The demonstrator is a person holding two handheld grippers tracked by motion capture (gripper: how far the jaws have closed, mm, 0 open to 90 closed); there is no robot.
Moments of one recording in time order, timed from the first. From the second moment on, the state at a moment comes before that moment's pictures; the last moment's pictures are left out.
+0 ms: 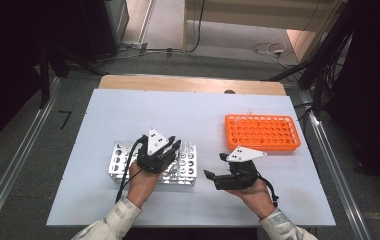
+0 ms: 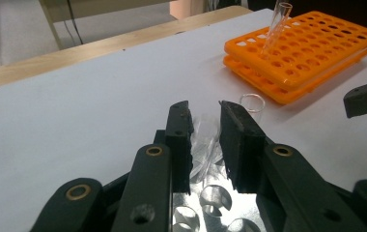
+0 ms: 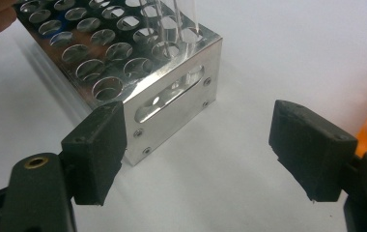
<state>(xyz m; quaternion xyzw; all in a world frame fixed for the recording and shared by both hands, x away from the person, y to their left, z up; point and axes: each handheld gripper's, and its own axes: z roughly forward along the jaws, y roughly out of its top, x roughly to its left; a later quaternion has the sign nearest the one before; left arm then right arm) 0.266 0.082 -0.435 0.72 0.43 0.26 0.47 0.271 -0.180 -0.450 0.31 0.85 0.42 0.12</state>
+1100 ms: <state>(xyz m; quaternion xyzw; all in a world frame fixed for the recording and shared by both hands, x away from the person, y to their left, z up) 0.248 0.107 -0.426 0.69 0.46 0.25 0.50 0.306 -0.210 -0.446 0.40 0.78 0.42 0.21</state>
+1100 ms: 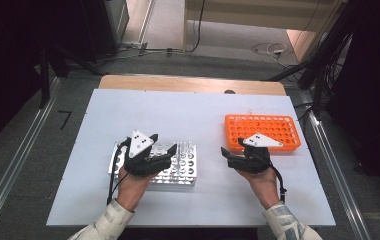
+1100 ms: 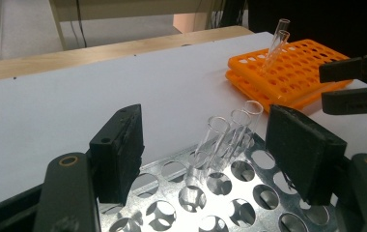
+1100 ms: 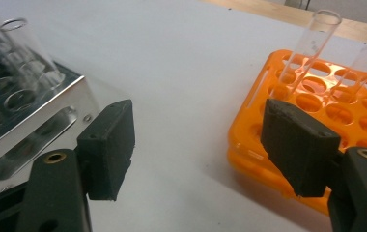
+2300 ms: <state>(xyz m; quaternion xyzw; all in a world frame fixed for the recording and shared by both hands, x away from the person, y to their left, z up) 0.249 0.106 -0.431 0.70 0.46 0.25 0.50 0.393 -0.217 -0.466 0.47 0.75 0.40 0.23</state>
